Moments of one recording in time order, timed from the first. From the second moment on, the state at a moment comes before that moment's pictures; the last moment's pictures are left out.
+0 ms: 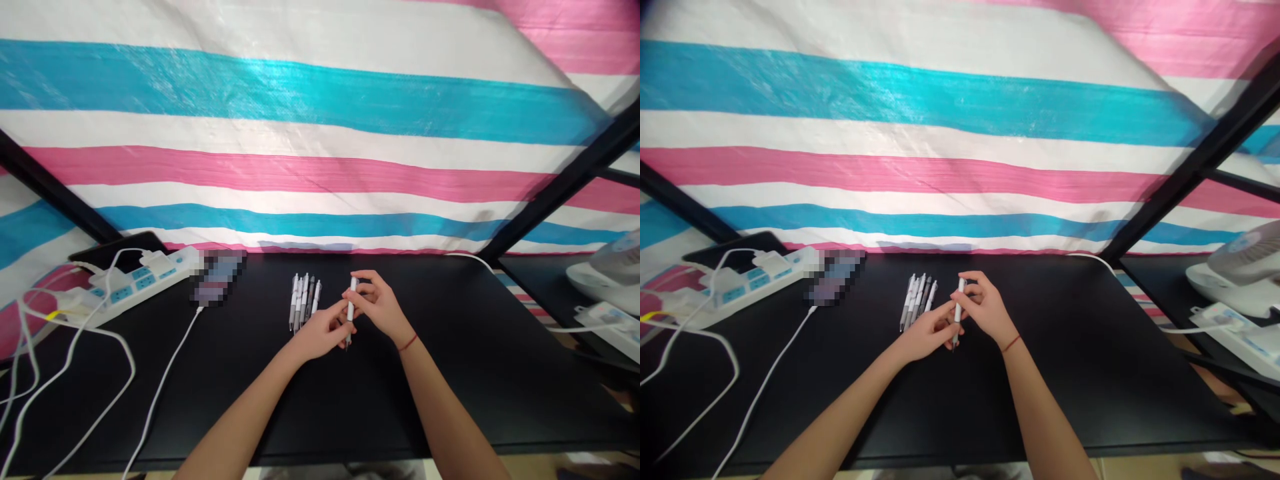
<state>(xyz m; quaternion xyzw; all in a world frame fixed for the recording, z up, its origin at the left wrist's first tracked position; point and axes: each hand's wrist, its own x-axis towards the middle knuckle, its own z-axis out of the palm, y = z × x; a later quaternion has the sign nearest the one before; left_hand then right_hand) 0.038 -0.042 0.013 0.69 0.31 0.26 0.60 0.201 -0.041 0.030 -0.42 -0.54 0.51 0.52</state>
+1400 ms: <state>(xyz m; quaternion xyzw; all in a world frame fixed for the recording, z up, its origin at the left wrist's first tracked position) 0.030 -0.023 0.007 0.56 0.47 0.45 0.51 0.207 -0.034 0.010 -0.70 -0.64 0.19 0.26</state>
